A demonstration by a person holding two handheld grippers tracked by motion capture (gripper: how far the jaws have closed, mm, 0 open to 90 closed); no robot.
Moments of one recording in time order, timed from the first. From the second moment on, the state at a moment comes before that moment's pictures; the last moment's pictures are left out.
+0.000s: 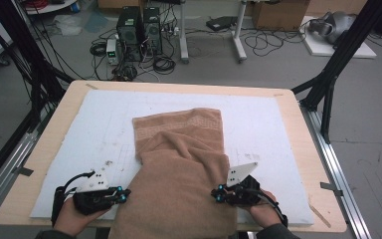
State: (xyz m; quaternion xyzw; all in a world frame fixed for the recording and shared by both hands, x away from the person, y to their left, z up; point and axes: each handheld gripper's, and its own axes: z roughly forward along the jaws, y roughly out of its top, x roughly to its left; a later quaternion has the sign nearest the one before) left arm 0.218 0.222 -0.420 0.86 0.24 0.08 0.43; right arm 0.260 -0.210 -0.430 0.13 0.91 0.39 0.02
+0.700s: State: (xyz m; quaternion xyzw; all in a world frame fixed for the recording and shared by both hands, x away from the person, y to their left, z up) left arm 0.278 0.166 -0.443 0.87 0.27 0.07 0.41; right arm 0.297 -0.217 -0.442 0.18 0.91 0.38 0.05
